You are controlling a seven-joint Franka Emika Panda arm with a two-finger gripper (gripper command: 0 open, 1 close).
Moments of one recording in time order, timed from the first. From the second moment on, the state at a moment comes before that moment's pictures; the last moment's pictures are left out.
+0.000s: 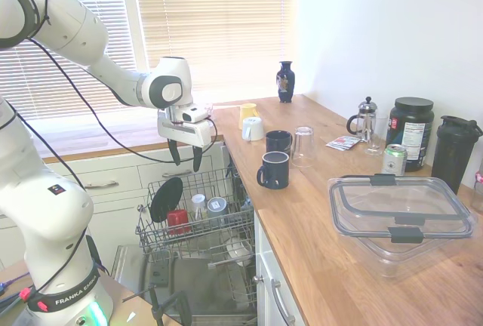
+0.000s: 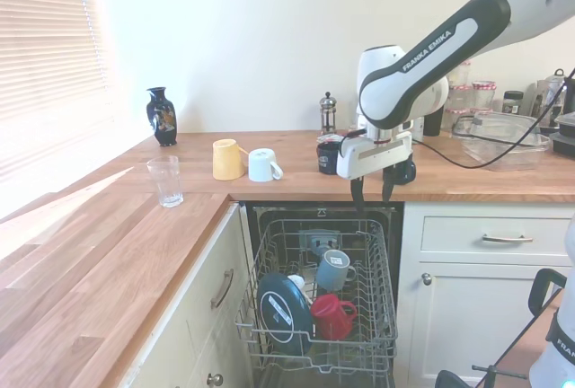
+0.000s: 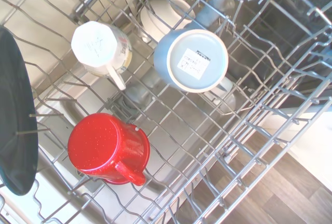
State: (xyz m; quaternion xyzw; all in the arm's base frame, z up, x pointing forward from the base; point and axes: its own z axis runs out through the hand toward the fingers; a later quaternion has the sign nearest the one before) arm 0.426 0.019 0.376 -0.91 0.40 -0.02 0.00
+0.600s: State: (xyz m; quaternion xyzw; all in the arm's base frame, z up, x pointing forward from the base) arm 0.426 0.072 0.333 -0.95 0.31 0.00 -0.04
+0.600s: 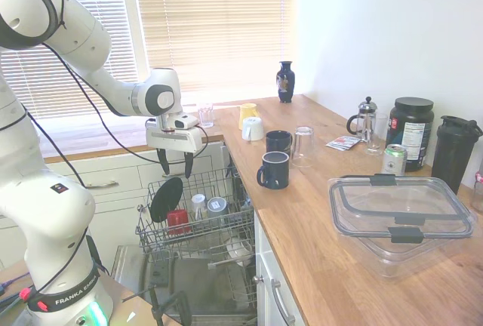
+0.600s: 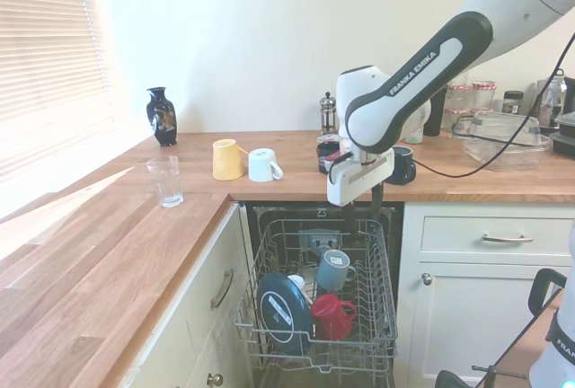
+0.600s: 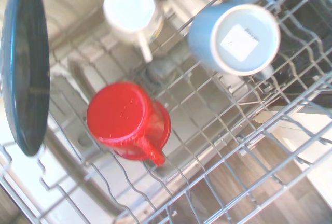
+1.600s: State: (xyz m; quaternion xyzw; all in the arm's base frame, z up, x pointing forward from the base) arm 0.427 0.141 0.188 -0.98 0.15 0.07 -0.09
